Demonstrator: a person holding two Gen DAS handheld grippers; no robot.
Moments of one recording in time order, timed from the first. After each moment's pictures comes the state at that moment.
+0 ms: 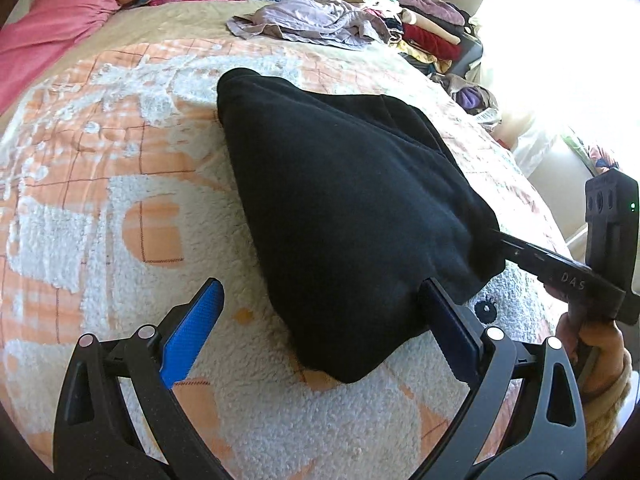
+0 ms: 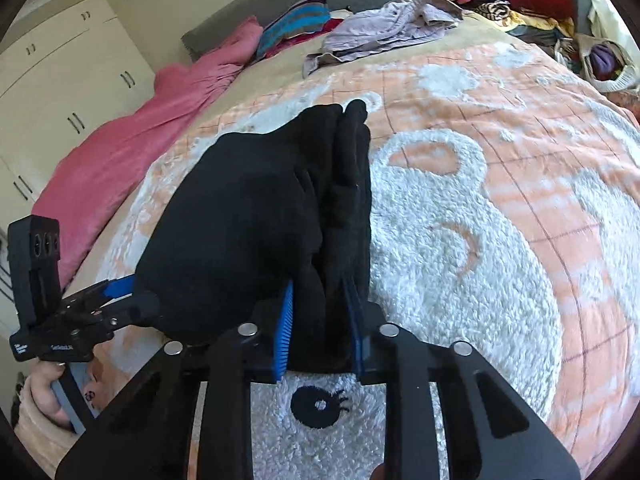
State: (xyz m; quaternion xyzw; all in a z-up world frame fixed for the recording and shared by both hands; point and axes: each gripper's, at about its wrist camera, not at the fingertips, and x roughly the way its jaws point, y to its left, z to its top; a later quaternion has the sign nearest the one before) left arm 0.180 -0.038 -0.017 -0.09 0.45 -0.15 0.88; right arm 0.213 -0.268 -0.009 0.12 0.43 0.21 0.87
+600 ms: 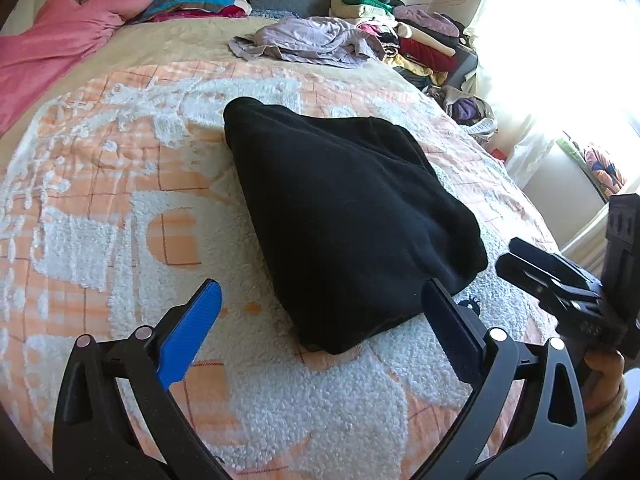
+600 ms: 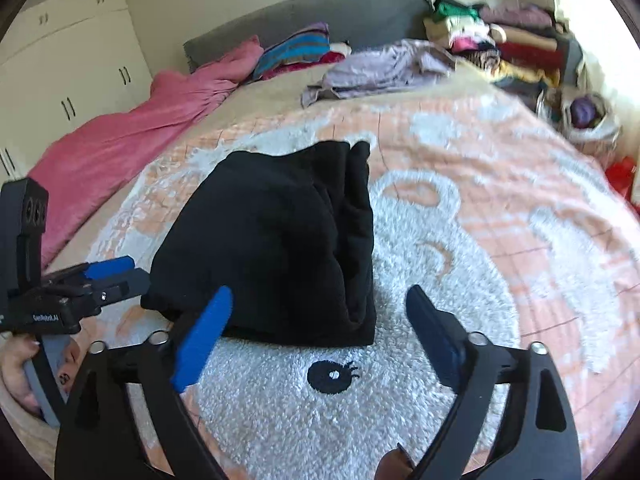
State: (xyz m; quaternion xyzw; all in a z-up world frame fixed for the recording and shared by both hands) left arm 0.159 -0.034 0.009 -0.08 0.43 -0.14 0.89; right arm 0.165 -0.251 0.028 0.04 0.37 0.16 0.91
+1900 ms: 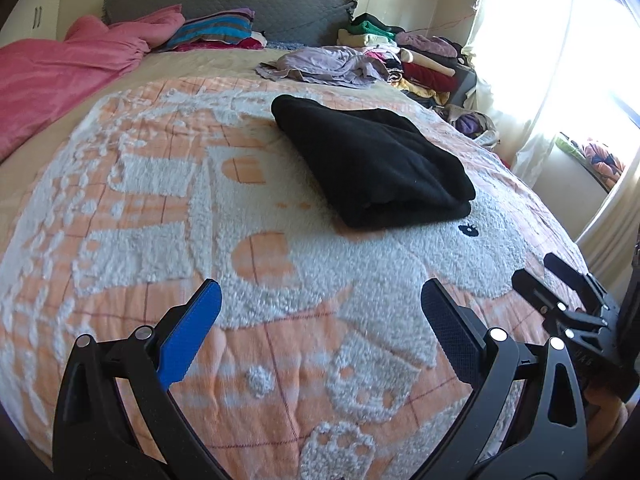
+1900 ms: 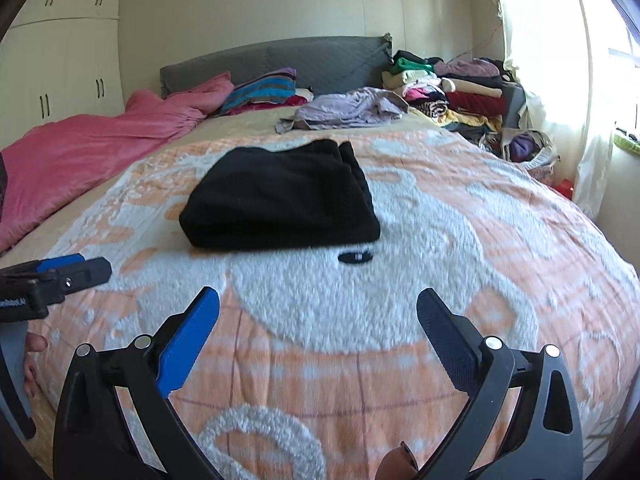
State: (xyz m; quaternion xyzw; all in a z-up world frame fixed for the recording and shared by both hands) left arm 0.037 0.001 -0.010 -0.07 0.36 -0.12 0.92; right arm 0.025 -0.201 -0.008 0.01 0.28 0.06 0.96
